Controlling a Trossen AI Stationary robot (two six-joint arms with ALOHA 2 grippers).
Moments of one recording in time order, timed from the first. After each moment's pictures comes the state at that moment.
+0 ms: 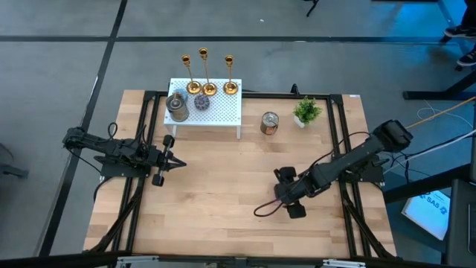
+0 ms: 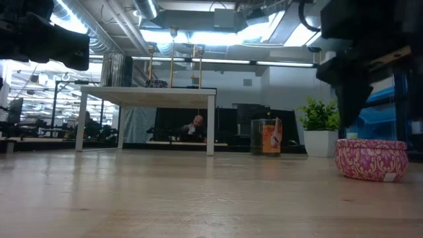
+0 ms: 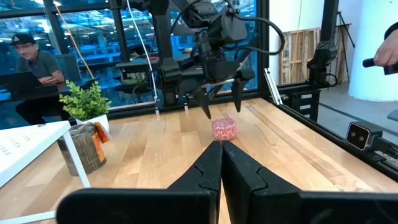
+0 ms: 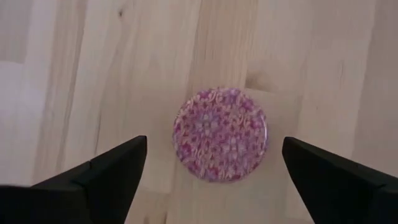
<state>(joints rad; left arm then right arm) -0.26 0.02 0.01 0.03 -0.13 0.09 0.50 1.54 0.92 -0.60 0.08 0.33</state>
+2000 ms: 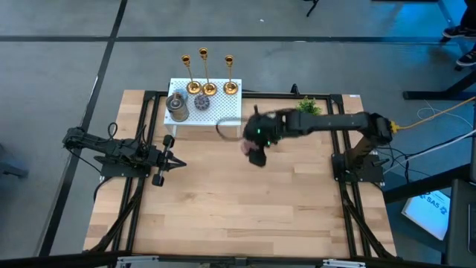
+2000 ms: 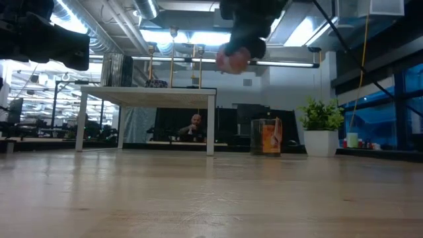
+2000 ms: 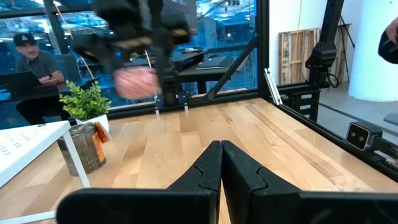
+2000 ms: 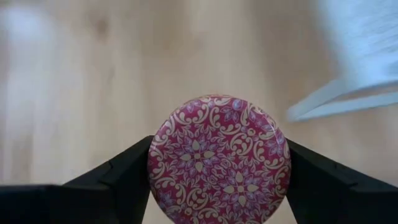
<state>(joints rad) -0.26 0.02 0.01 0.03 -0.13 0.09 -0.04 1.70 1.49 -0.77 -0.04 0.15</state>
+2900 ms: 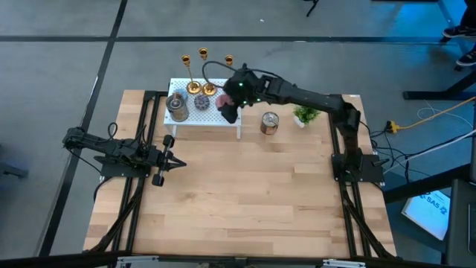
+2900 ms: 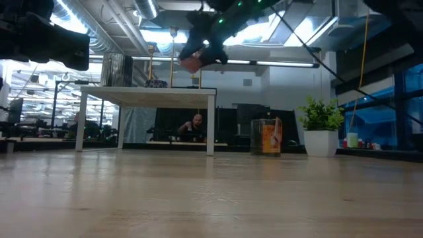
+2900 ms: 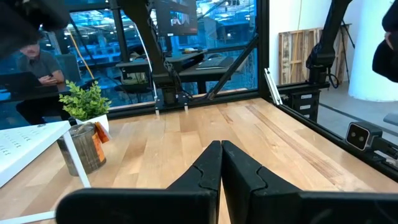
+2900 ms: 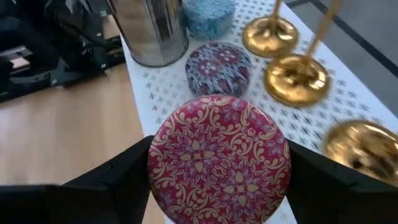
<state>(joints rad) -0.26 0.02 0.01 0.03 -0.13 0.09 -0.31 2.01 1.94 -0.62 -0.06 0.09</state>
